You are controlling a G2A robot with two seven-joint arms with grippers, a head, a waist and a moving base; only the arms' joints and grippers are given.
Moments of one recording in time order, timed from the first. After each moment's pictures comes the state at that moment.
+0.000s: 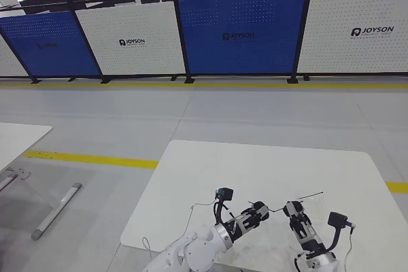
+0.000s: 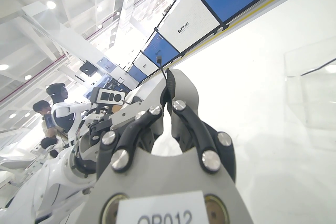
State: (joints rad) left arm 1.41 -1.26 -0.88 -1.60 0.23 -0.18 -0.09; right arm -1.67 -1.21 1.23 -1.68 -0.48 -0.32 -0.08
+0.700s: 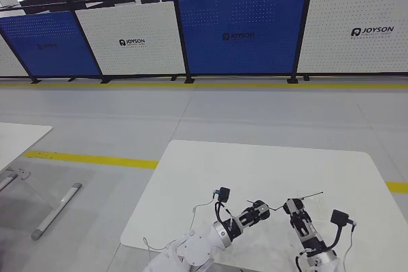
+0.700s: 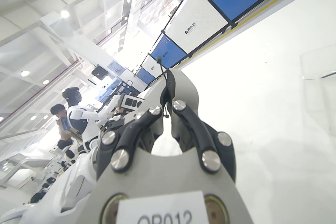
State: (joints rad) left arm 1.39 -1.27 -0.88 -1.53 -0.05 -0.28 -0.16; right arm -1.66 -1.22 1.24 -1.69 -0.41 -0.34 -0.05
